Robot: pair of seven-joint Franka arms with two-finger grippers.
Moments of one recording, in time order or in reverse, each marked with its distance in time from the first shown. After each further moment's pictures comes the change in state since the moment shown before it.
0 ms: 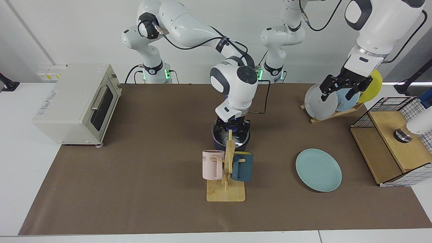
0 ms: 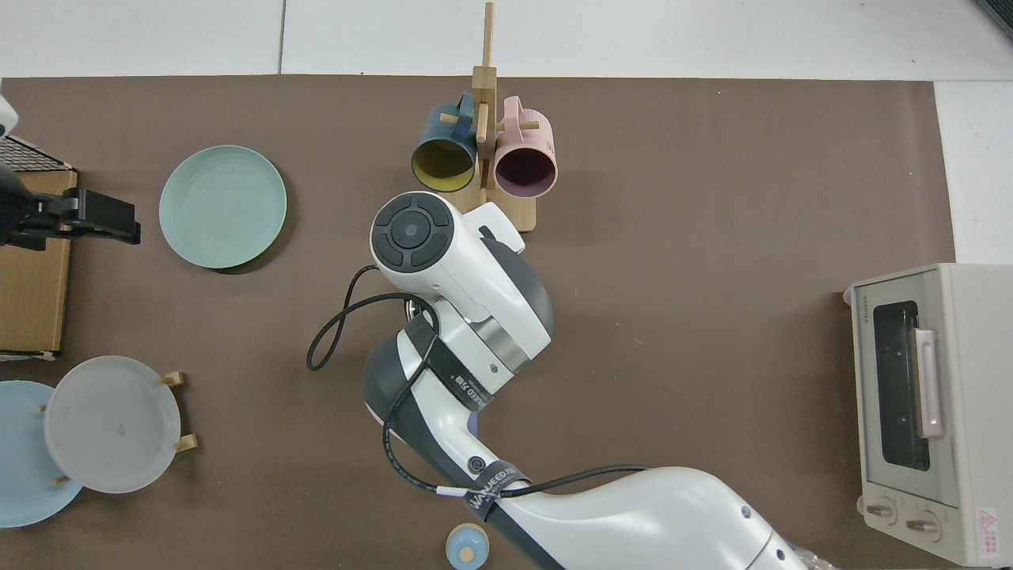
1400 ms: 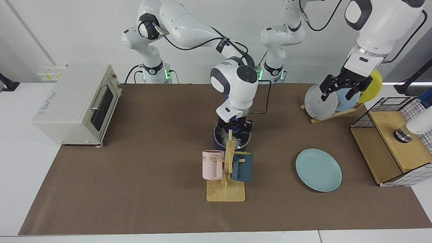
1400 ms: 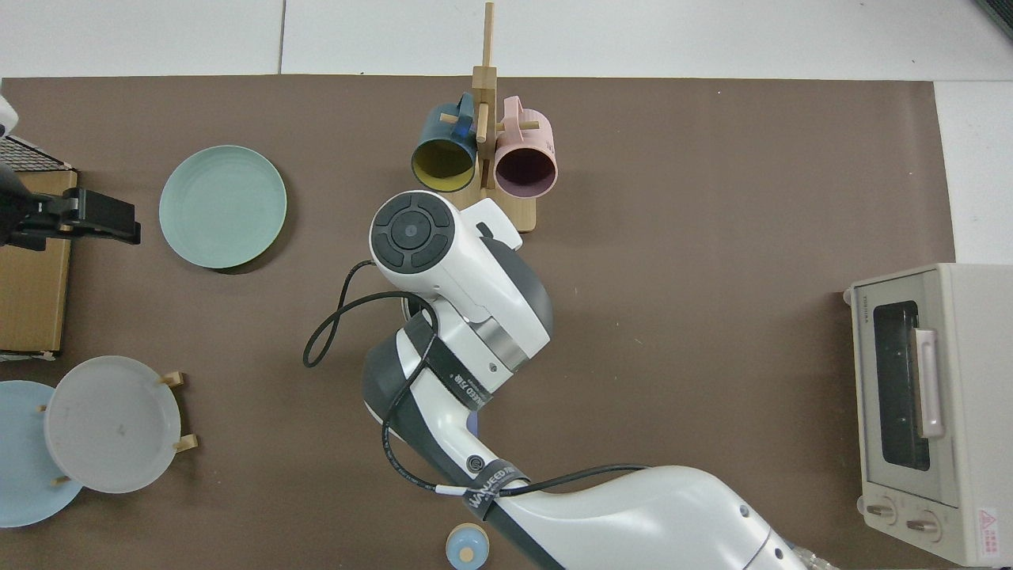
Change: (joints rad) left arm 0.000 0.000 0.000 0.000 0.000 0.000 0.000; right arm 0.002 0.005 -0.003 0.009 0.000 0.032 0.001
